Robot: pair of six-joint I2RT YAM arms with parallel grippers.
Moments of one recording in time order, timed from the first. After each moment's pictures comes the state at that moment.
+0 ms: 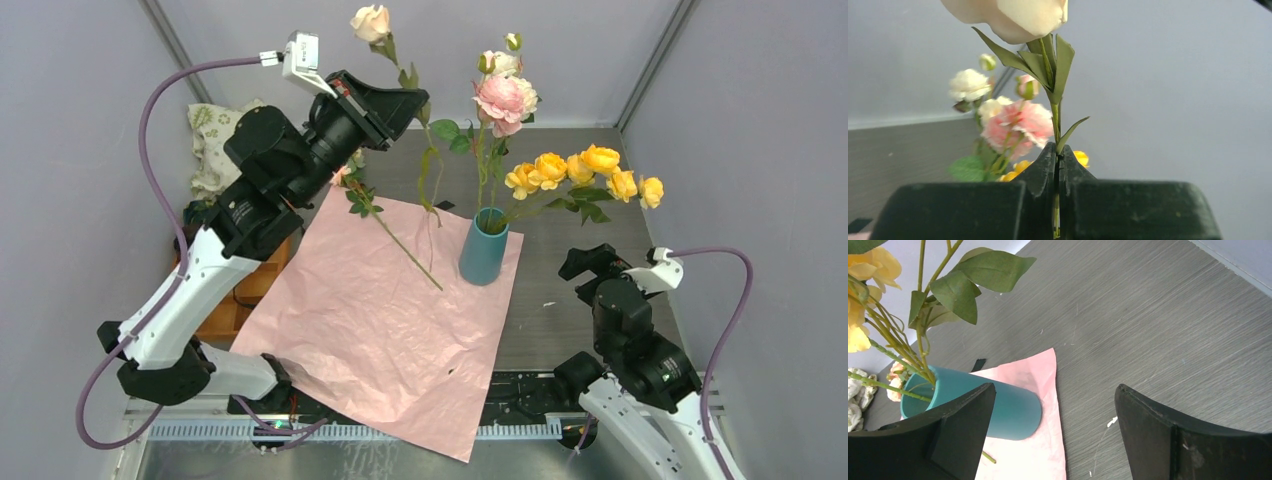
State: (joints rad) left arm -0.85 1.32 1.80 -0.21 -0.15 -0.67; right arm 0.53 0.32 0.74 -0.81 0.76 0.79
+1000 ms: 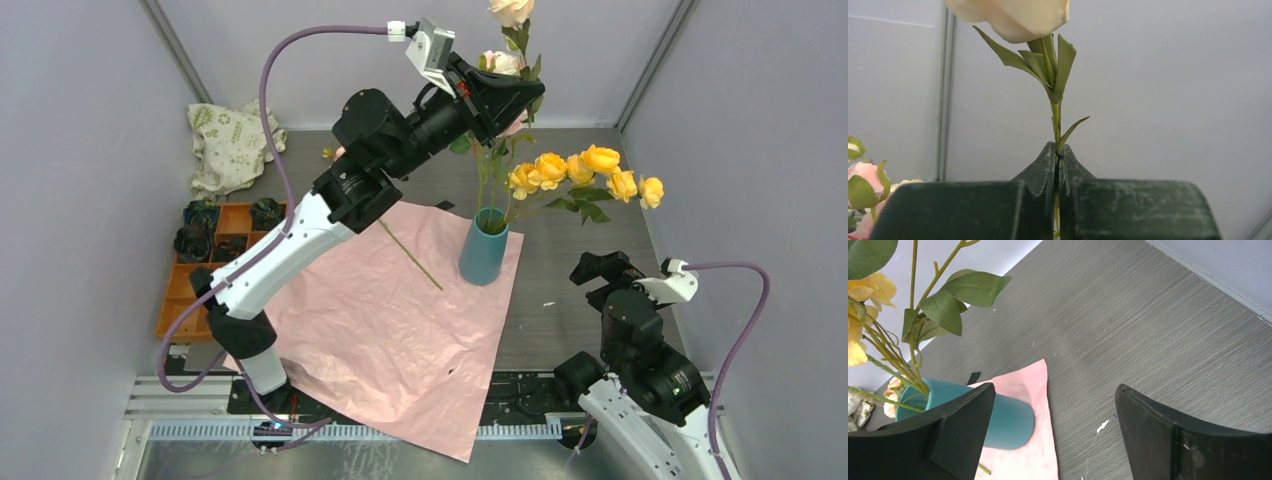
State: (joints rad) left arm -1.00 1.72 2.12 0.10 0.11 -0.36; right arm 0.53 0.25 0.76 -0.87 0.83 0.79
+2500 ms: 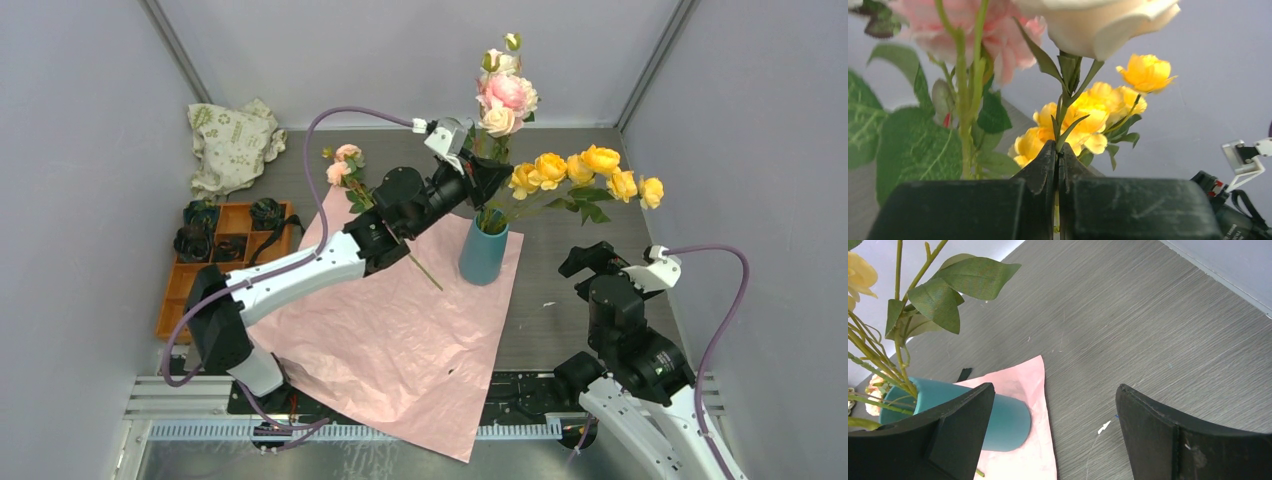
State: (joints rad) left arm -1.00 1.59 1.41 0.43 -0.06 -0.32; right arm 0.53 0.34 0.72 -0.80 0.83 0.79
